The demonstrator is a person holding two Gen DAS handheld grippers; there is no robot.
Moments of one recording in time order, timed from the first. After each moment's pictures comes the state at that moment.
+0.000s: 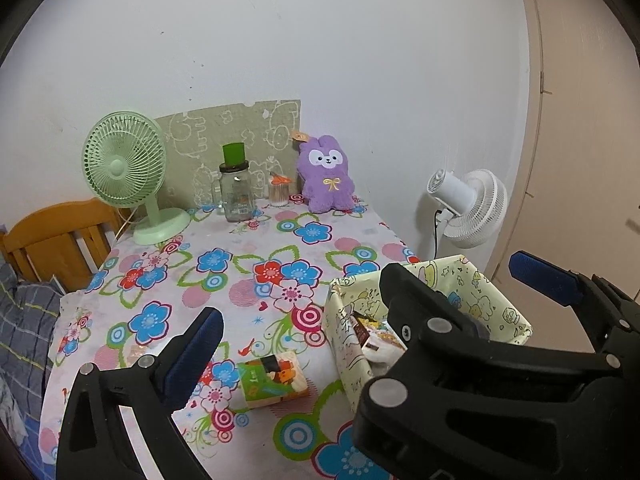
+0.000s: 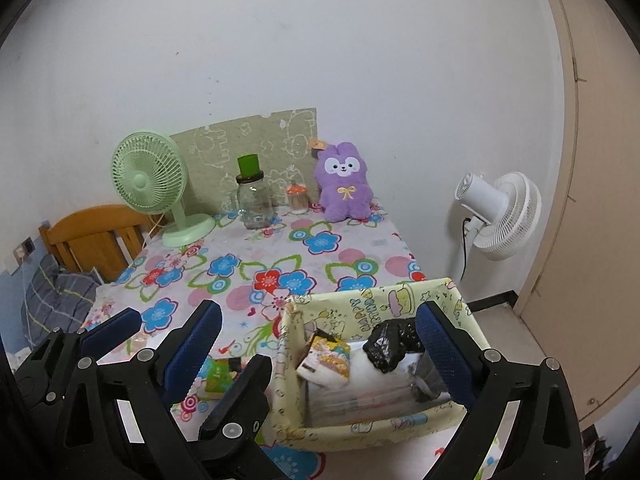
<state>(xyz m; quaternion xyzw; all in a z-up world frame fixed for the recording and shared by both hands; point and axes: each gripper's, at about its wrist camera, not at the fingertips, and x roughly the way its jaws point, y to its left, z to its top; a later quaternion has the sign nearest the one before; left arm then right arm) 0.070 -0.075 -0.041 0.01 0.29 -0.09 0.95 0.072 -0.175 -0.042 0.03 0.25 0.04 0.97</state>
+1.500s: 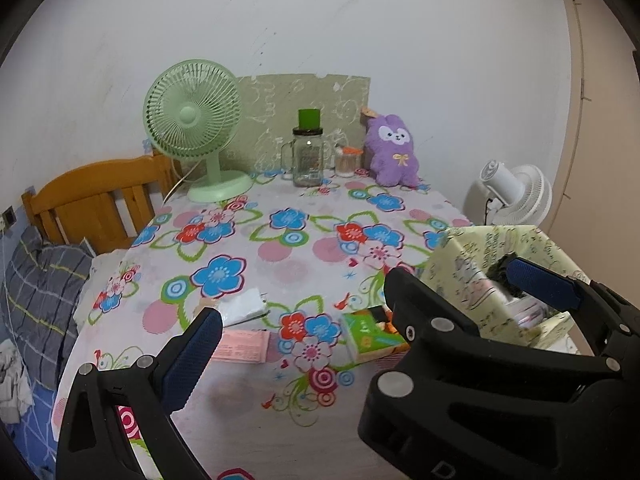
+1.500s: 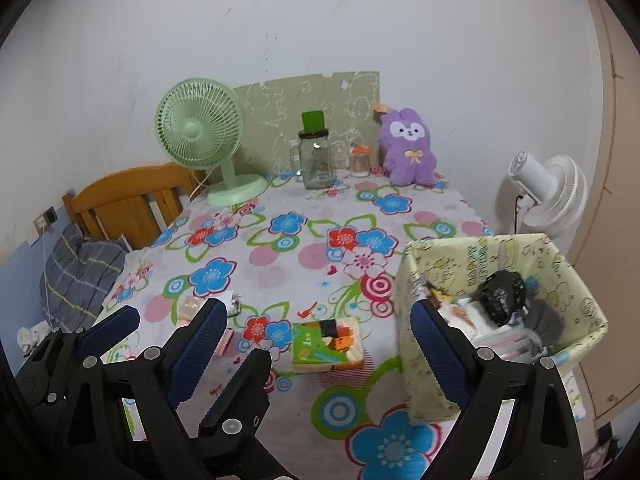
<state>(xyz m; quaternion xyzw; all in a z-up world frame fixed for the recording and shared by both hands) 0.056 0.030 -0.090 -0.01 0.31 -0.03 0.95 0.073 -0.074 -0.091 0.02 0.29 0.09 0.95</state>
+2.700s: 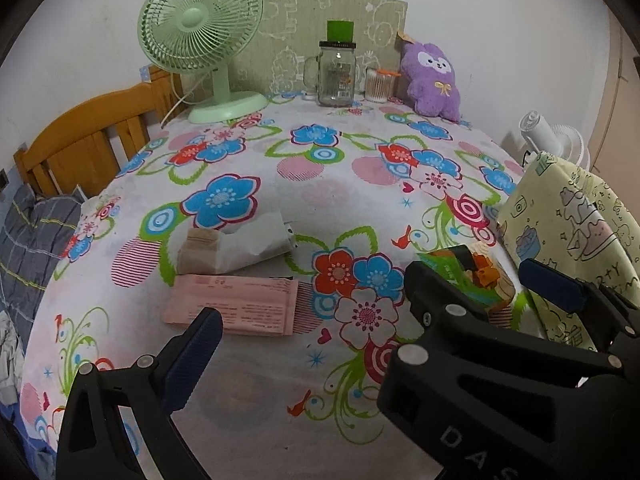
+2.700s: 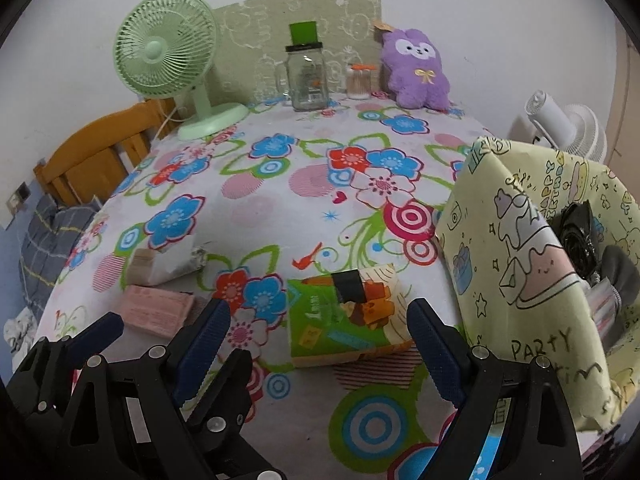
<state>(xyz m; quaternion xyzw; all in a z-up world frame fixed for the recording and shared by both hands) 0.114 0.058 -0.172 -0.02 0.41 -0.01 0.91 0.140 -0.044 -0.181 0.01 0.39 0.06 0.92</state>
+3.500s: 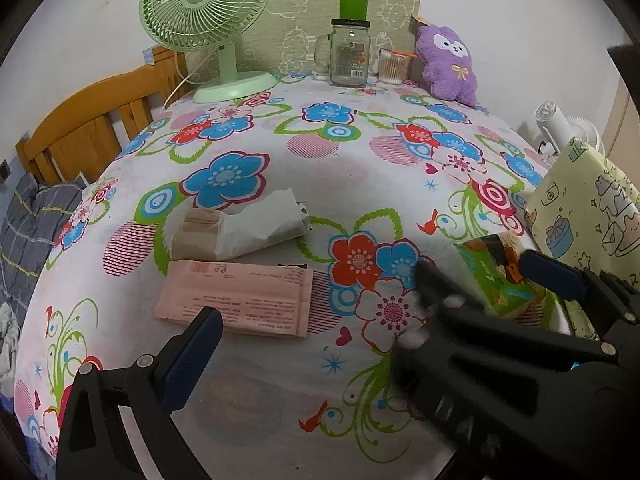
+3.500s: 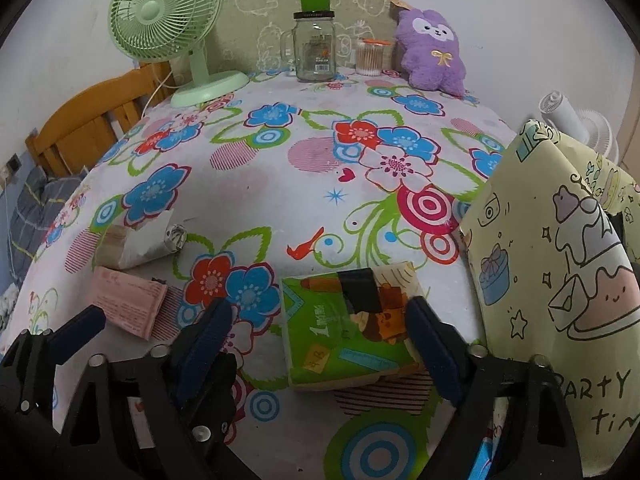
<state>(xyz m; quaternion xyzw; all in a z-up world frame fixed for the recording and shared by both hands) 0.127 0.065 -0.191 -0.01 0.43 0.01 0.90 0.165 -0.034 -0.204 -0.03 0.42 0.06 0.90</state>
